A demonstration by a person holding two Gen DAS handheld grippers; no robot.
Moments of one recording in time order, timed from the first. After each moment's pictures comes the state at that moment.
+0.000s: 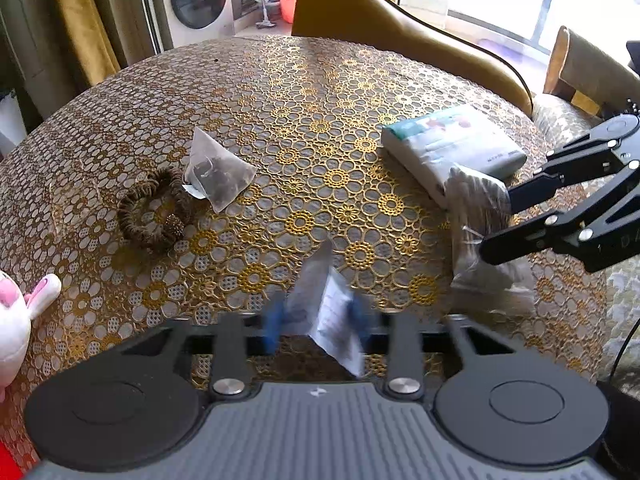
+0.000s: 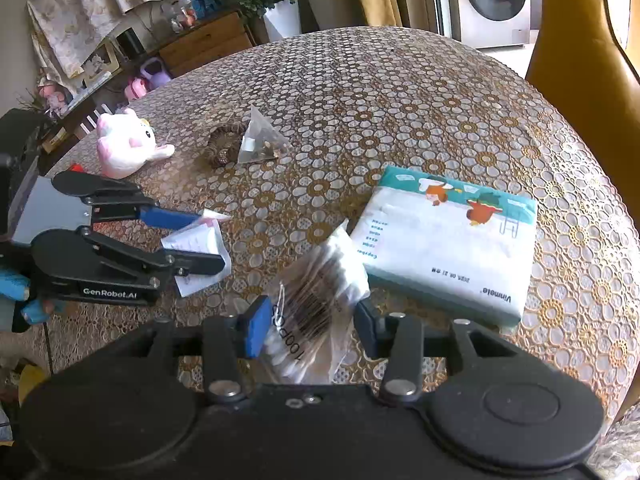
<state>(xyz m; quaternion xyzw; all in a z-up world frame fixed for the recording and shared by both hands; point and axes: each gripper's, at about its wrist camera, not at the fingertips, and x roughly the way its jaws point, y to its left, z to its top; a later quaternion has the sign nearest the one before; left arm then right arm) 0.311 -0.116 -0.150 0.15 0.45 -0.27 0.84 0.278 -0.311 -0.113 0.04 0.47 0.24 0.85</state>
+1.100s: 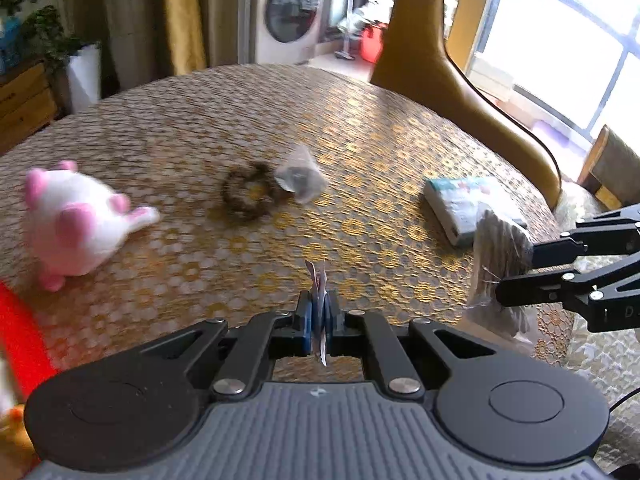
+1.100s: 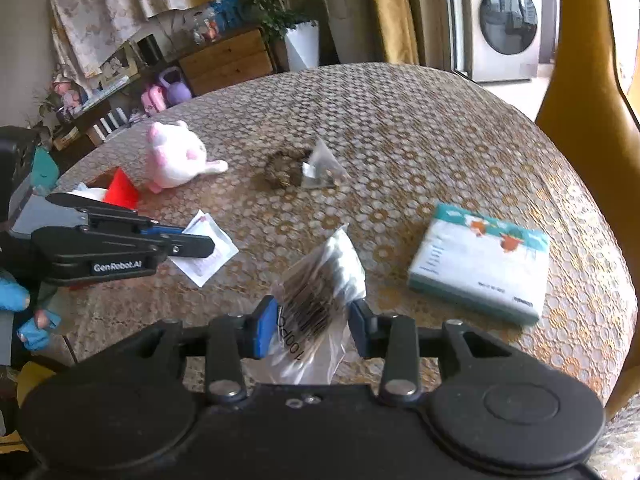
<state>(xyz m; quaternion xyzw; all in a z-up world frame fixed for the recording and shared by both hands) 0.257 -0.050 -0.089 0.04 0.43 -0.17 0.89 0.233 -0.267 -0.061 0.02 0.43 0.24 0.87</state>
